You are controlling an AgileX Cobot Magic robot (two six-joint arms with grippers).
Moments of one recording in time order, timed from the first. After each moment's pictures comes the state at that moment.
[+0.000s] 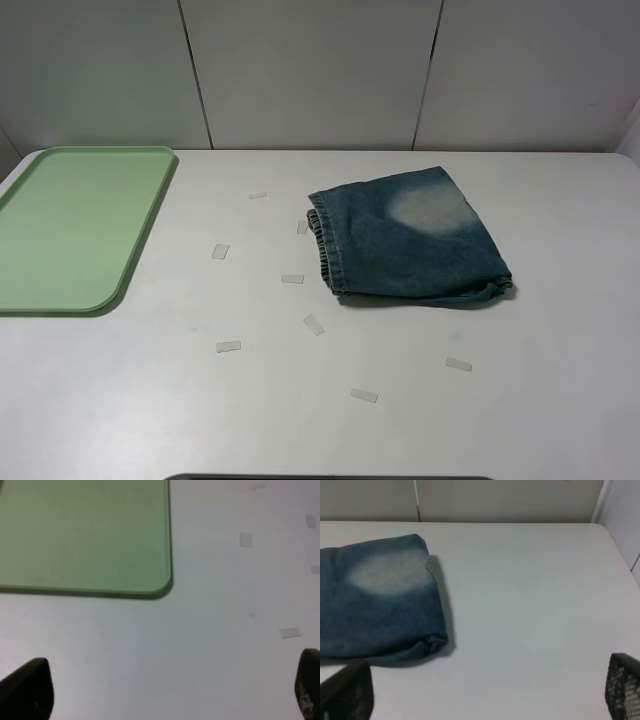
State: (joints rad) left arm -0.08 0.00 -0.49 0.06 1.07 -0.16; right arm 0.03 -0.01 -0.50 -0.04 1.03 0.04
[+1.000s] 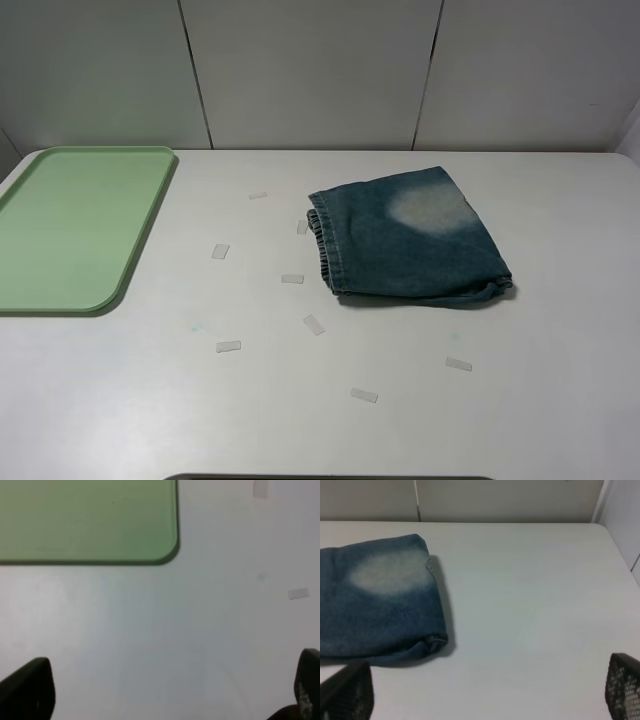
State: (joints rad) left arm -0.08 0.56 -0.77 0.06 1.13 -0.10; right arm 0.03 -0.01 -0.50 -0.04 1.03 0.04
